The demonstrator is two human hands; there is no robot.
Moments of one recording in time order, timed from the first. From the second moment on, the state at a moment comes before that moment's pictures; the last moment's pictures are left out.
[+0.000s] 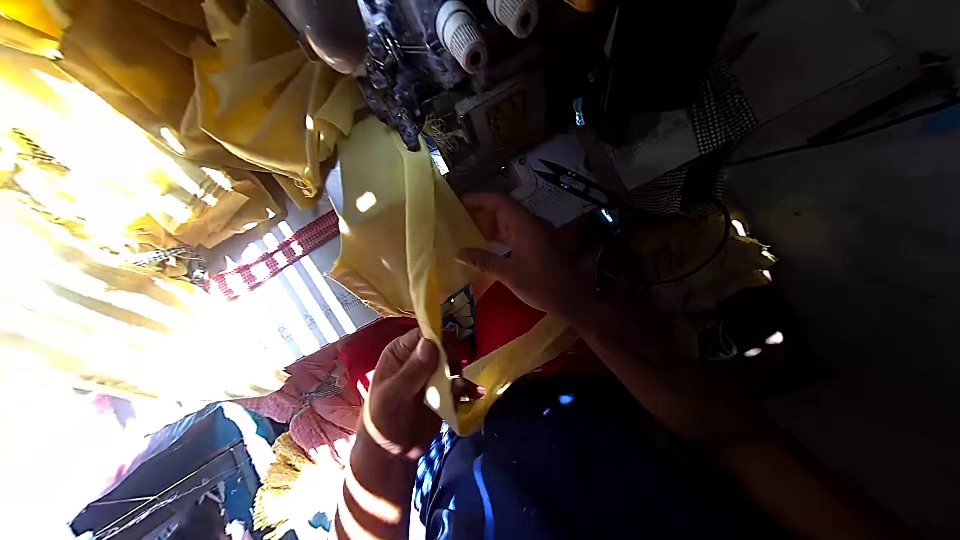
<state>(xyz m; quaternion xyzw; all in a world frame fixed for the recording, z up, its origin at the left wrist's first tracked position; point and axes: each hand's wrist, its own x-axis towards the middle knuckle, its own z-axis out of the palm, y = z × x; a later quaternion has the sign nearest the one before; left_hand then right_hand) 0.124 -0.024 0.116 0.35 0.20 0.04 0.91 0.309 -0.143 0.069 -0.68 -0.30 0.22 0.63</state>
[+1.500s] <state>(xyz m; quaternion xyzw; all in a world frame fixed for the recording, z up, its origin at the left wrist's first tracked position) 0.112 -0.071 0.068 0.65 0.24 0.06 0.72 0.247 -0.209 0.068 -0.64 -0.27 0.40 0.60</state>
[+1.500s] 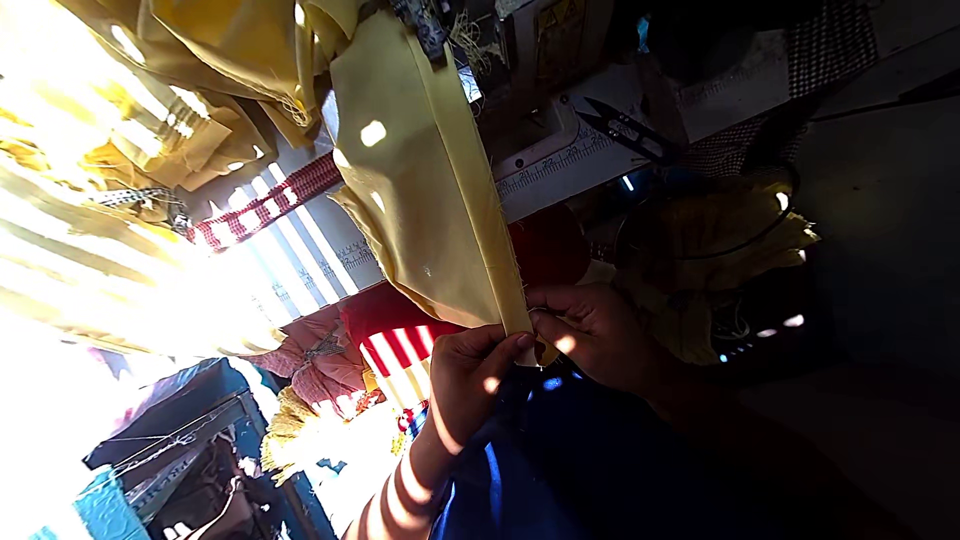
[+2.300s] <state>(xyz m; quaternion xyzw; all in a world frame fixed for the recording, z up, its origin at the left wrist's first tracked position) 0.201 0.032 0.112 0.94 0.08 0.23 0.24 0.257 -0.215 0.065 -0.59 -0.29 0.35 0.67</state>
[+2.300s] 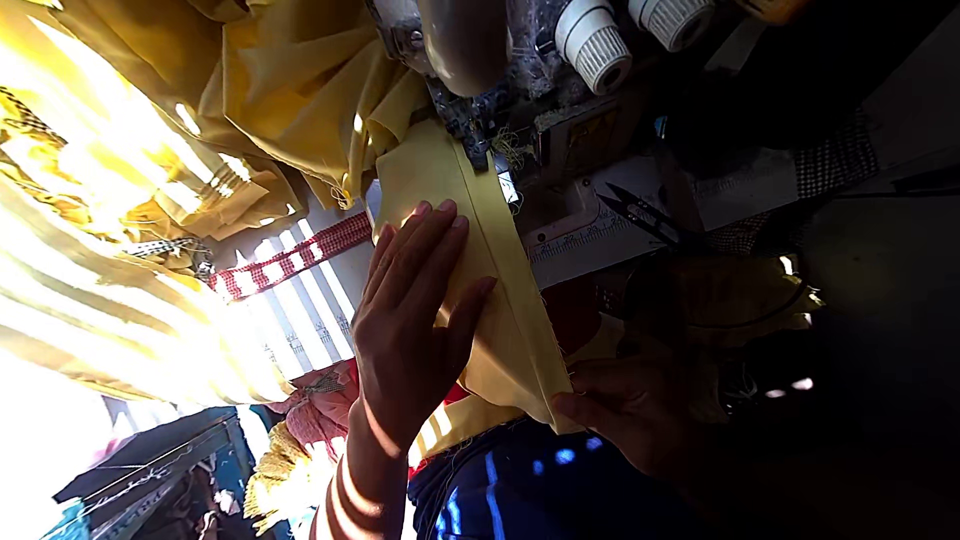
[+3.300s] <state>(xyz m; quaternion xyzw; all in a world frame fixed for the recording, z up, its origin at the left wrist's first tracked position) 0.301 0.136 0.139 0.94 0.10 0.24 0.24 0.339 -0.098 0.071 -0.65 -0.31 0.19 0.66</state>
